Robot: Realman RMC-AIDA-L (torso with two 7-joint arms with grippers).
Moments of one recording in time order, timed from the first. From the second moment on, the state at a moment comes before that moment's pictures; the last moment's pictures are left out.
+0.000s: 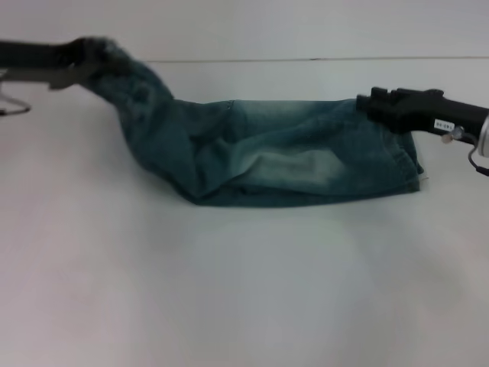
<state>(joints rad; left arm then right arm) -0.79 -1.97 0.52 0.81 2.32 1.44 -2.47 0.60 2.08 -0.68 -0.56 -1.84 -1.10 1.46</state>
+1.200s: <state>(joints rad) -1.05 -1.96 0.63 0.81 2.27 1.44 -2.49 1.10 2.12 -0.74 0.13 -1.46 -0.77 0.80</state>
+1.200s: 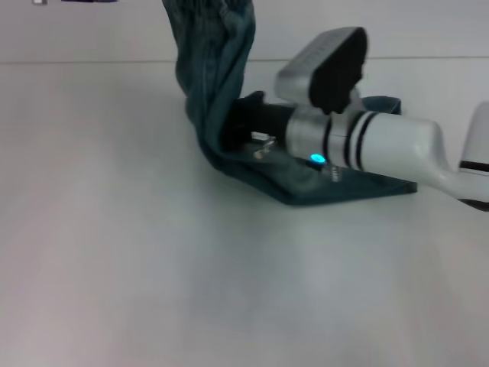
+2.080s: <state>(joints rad) -1.00 -1.99 0.63 0.81 2.27 1.42 -2.43 0.93 2.10 -0.55 -0.07 -1.78 -0.88 1.03</state>
